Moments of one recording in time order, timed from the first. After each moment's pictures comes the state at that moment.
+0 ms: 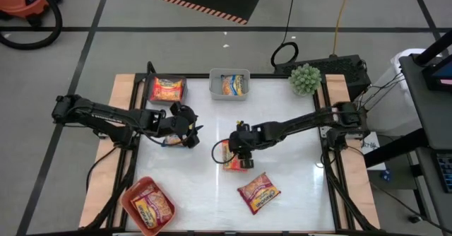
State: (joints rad) left arm -0.11 1.21 0.87 -0.48 -0.48 -0.35; right arm 0.12 1.82 1.22 -0.49 0.05 0.02
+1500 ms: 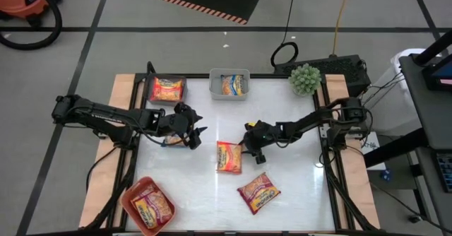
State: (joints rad) left arm -0.10 1.21 0.87 -0.37 -0.42 -0.33; right arm -0.02 1.78 0.58 0.50 -0.14 -0.32
